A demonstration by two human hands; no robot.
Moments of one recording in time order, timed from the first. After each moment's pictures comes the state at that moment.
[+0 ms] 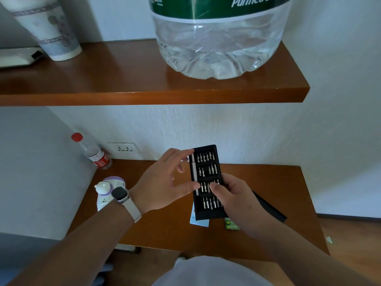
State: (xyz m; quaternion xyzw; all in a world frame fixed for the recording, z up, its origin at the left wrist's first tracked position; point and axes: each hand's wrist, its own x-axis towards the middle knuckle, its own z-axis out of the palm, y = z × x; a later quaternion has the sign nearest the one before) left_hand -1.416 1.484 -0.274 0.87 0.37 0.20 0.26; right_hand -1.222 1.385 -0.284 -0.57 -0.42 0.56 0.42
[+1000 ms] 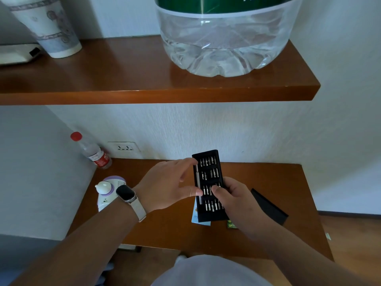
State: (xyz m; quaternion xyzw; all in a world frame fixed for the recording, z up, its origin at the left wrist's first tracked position) left_hand -1.410 1.484 -0.260 0.91 0.38 0.04 0.17; right_hand -1.231 1.385 -0.293 -0.60 -0.39 0.57 0.41
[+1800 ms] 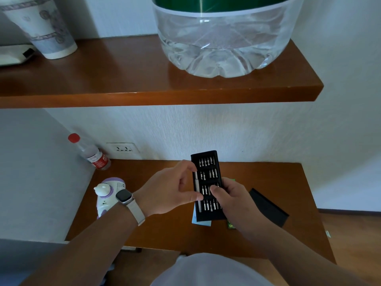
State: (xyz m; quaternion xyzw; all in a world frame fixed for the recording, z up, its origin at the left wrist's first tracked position) left_hand -1.414 1.488 -0.280 0.87 0.38 0.07 0.30; right_hand -1.235 1.391 -0.301 -0.60 -0.37 0.57 0.42
